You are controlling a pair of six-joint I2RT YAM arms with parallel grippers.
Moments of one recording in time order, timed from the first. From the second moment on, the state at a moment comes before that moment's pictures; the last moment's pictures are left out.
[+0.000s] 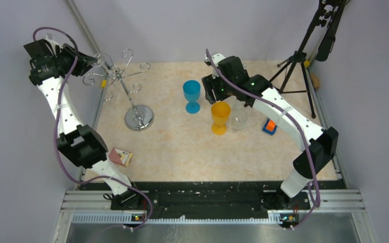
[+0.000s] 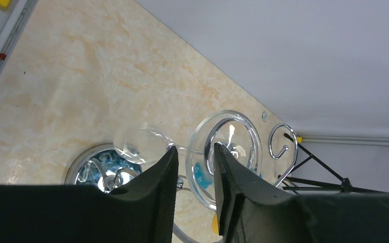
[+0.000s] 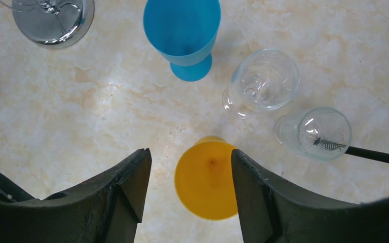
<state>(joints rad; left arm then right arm) 0.55 1.82 2.08 -0.79 0.65 -0.56 0.69 1.65 1.71 -0.72 0.04 0.08</state>
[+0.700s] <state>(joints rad) 0.58 1.74 1.88 -0.52 0.77 -0.83 0.68 1.65 1.68 -0.73 0.05 0.11</state>
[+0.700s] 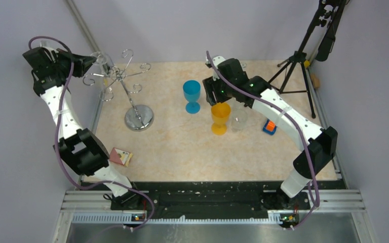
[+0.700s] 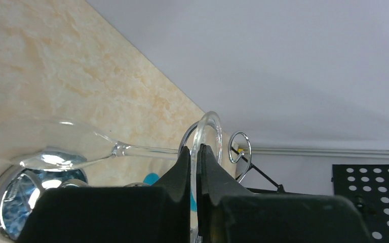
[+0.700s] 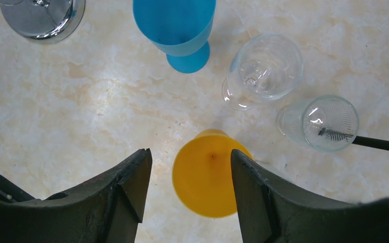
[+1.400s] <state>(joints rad) 0.58 1.70 1.74 -0.08 0.85 -1.18 0.68 1.65 1.66 -0.72 0.05 0.12</state>
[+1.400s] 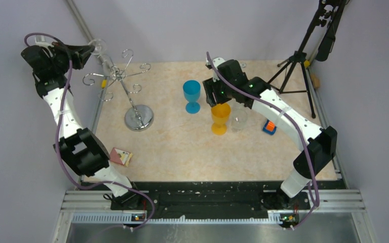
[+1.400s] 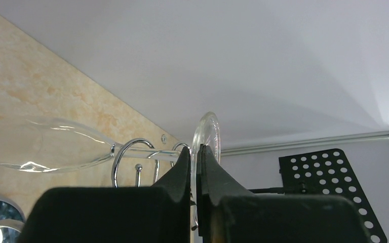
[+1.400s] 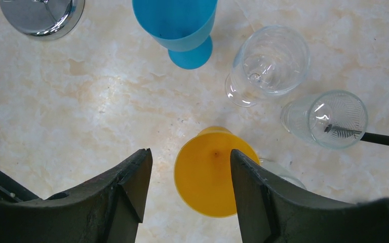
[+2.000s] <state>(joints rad) 0.58 1.70 1.88 -0.46 0.89 -0.94 0.68 1.64 1.64 -0.71 0.02 0.12</state>
